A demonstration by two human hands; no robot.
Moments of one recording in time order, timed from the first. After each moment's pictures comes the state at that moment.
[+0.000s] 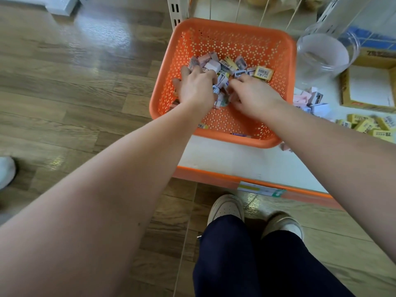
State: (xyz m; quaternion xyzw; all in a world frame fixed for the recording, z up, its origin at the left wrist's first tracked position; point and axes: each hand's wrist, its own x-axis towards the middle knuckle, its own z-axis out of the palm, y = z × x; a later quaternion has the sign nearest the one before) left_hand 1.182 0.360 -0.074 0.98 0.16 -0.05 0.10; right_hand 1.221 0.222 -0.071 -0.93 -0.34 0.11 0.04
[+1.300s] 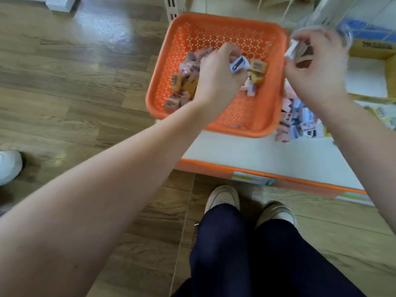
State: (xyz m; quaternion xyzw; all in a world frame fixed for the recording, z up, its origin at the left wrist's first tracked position) left_hand 1.160 0.305 -0.020 0.89 0.11 0.09 0.42; right_hand 1.214 0.134 -0.014 -0.94 -0.15 -0.11 0.28
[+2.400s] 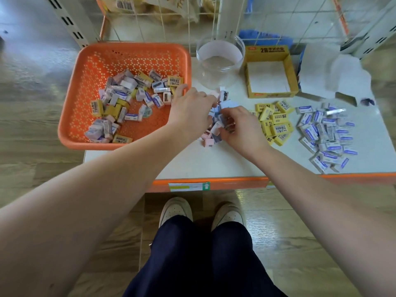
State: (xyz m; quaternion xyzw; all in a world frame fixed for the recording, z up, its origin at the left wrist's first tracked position) left_hand 1.176 0.202 -0.041 0.99 -0.12 -0.01 0.05; right_hand 1.159 0.056 -0.063 -0.95 -0.12 0.08 0.26
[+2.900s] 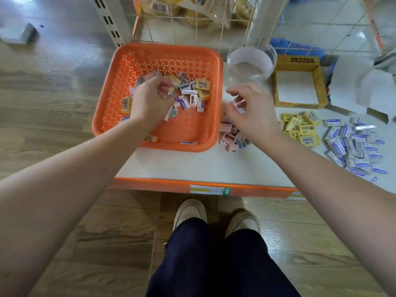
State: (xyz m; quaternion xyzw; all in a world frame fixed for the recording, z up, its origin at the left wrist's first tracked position) left_hand 1.168 0.328 -0.037 0.93 0.15 0.08 0.34; right_hand 1.181 0.111 -0.028 -0.92 -0.16 -0.02 0.35
